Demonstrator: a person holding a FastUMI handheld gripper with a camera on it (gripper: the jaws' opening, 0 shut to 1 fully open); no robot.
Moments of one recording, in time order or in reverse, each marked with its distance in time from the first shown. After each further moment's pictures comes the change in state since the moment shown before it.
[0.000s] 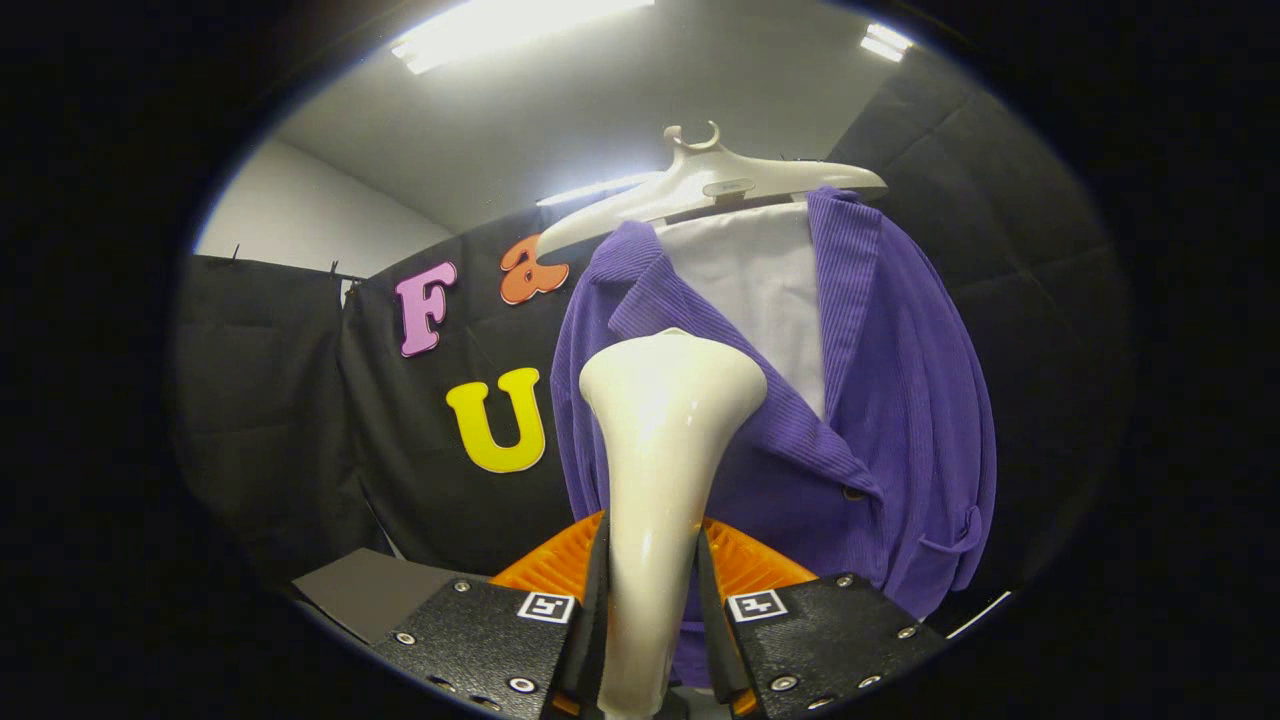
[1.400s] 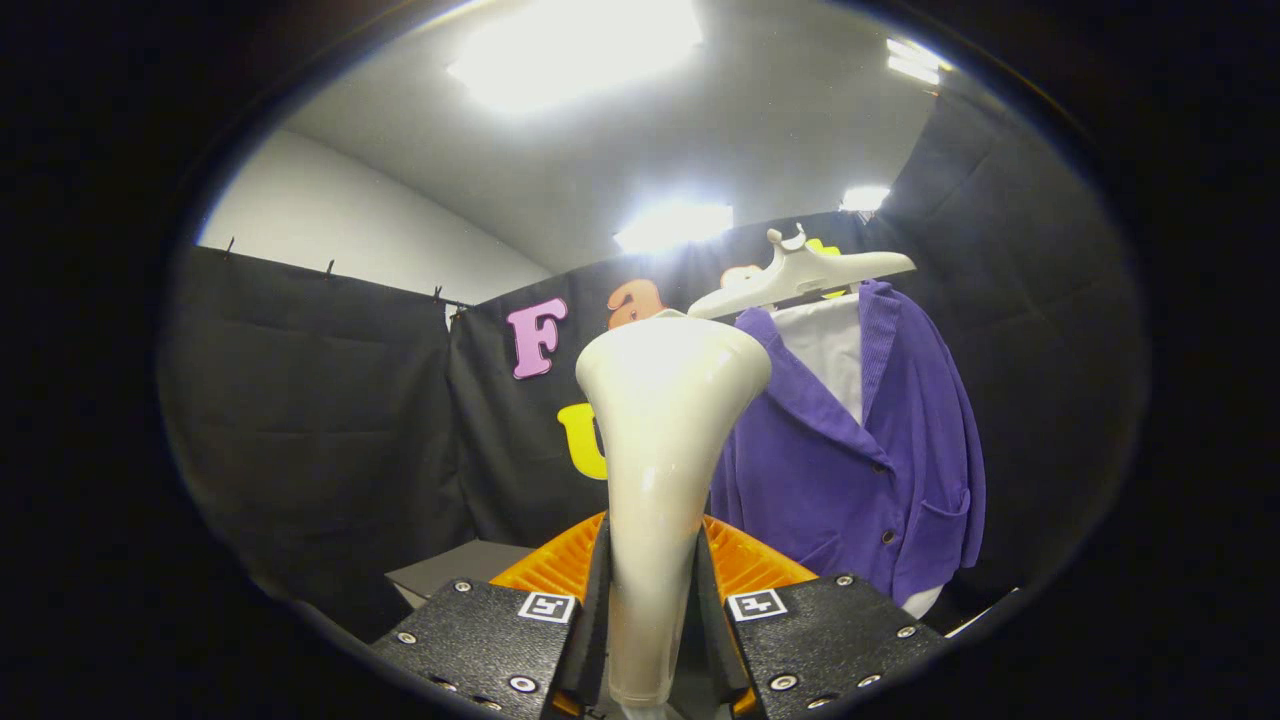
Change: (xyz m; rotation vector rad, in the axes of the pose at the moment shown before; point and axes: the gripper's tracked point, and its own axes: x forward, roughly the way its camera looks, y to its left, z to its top) arm -0.180 0.095 0.035 -0.026 -0.139 0.204
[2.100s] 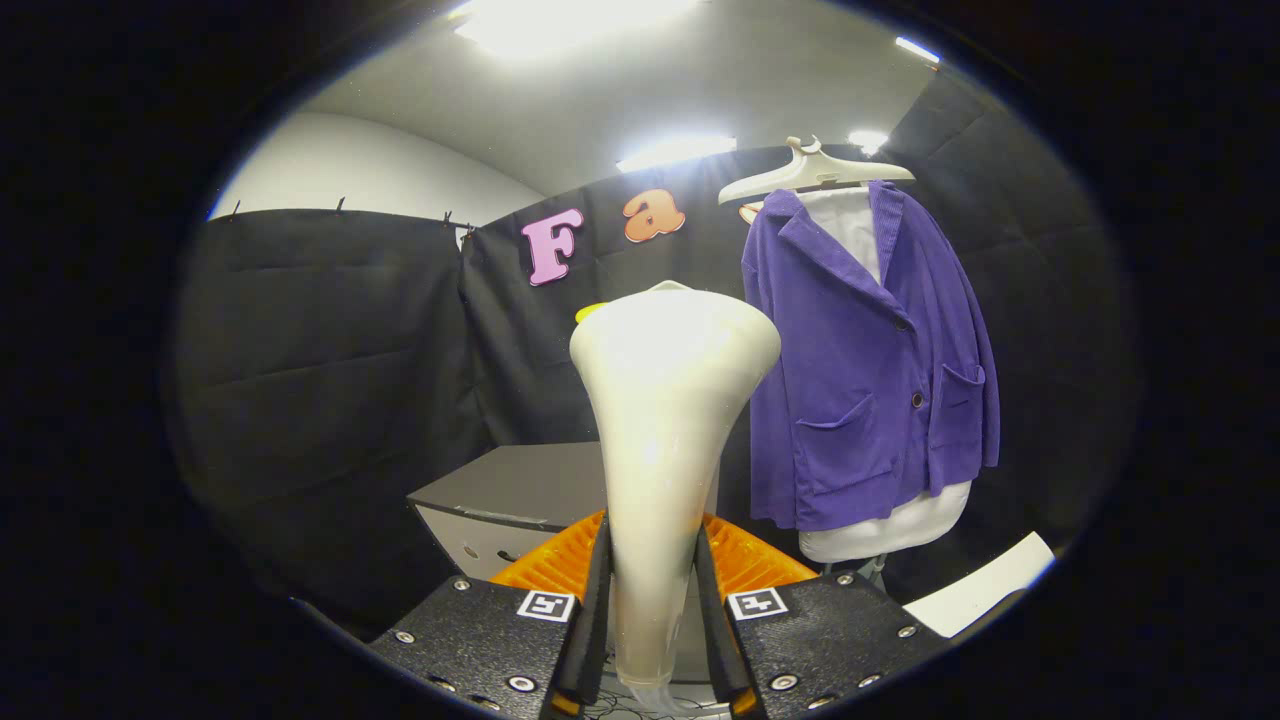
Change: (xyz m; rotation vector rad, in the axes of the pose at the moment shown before) arm -0.080 0.074 -0.151 0.006 0.243 0.002
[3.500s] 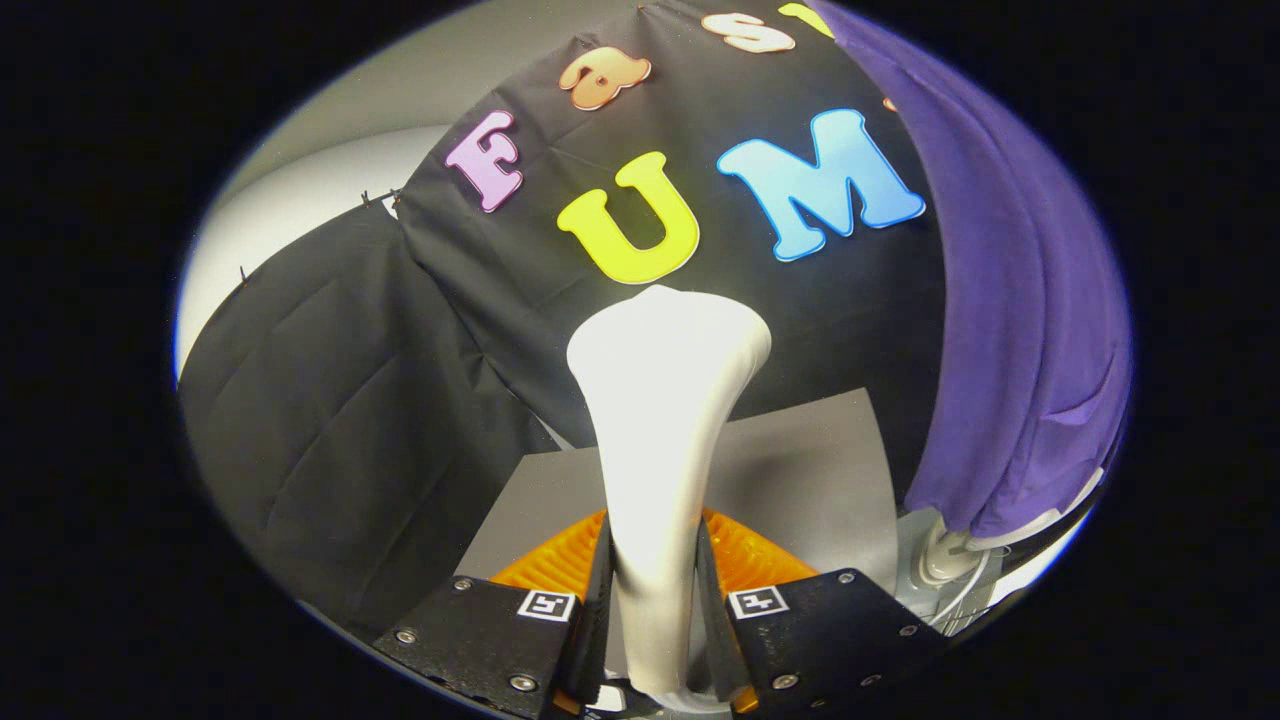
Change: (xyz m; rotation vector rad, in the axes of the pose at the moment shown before) arm 0.281 0.043 0.023 0.297 0.424 0.163
